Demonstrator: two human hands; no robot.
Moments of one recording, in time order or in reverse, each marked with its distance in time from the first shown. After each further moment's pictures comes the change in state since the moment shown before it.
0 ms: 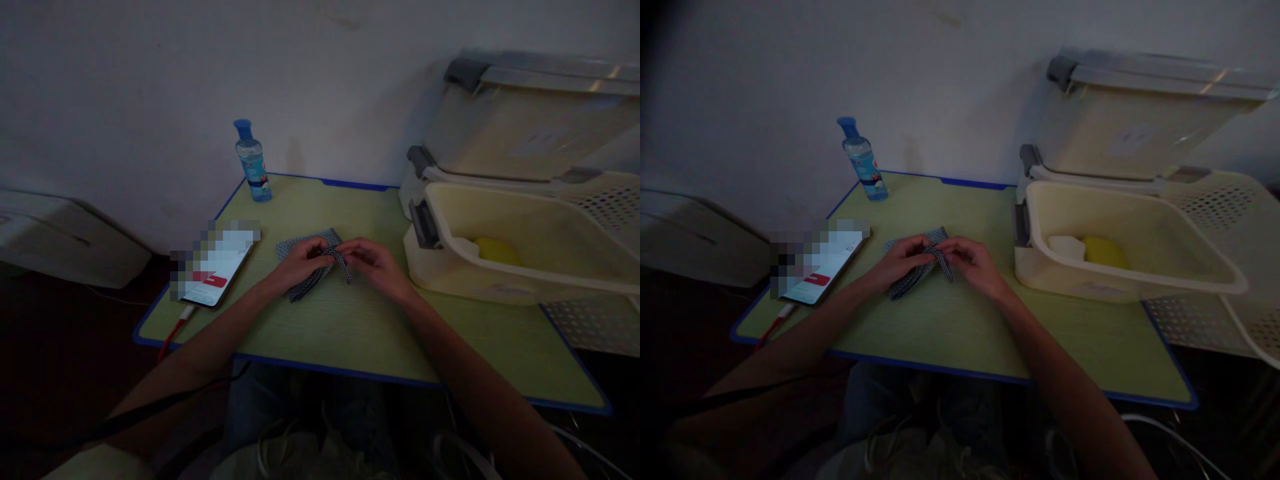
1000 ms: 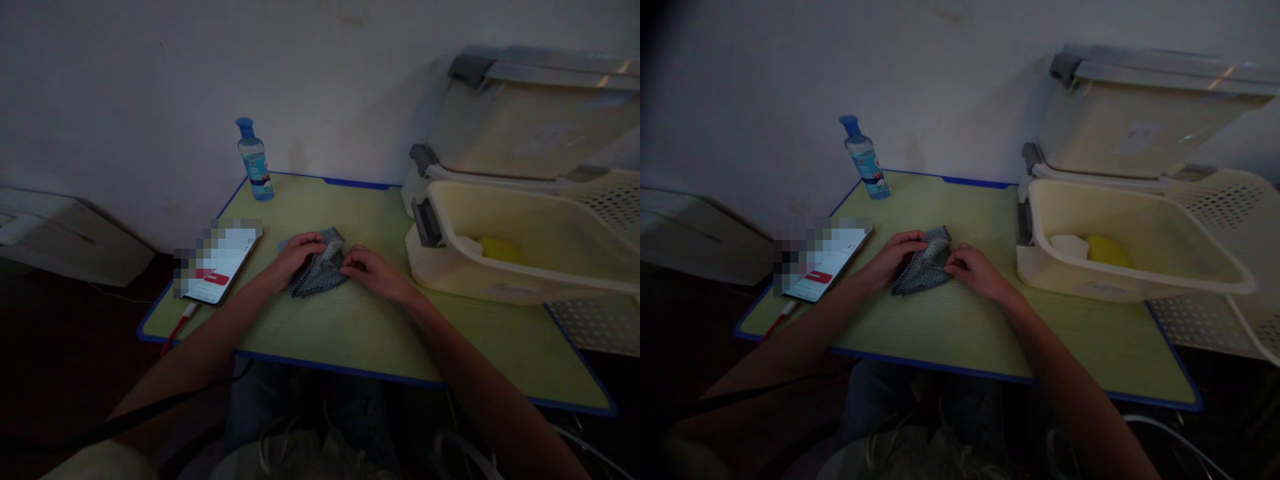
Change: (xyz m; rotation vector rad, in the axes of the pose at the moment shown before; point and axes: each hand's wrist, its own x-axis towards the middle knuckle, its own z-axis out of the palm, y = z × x) left_hand 0.001 0.005 -0.002 -0.279 0.175 -0.229; right_hand -0.003 0.003 -0.003 -0.458 -0.160 0.056
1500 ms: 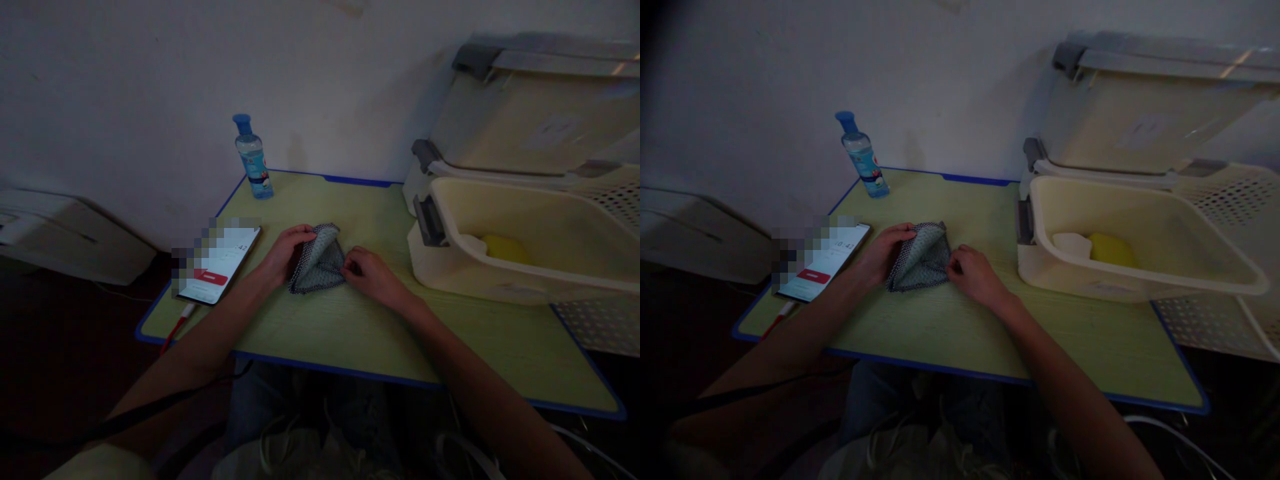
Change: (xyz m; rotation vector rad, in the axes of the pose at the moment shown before) left_hand 0.000 0.007 -0.003 -0.226 0.071 -0.026; right_hand -0.001 -0.008 0.008 -0.268 0.038 0.080
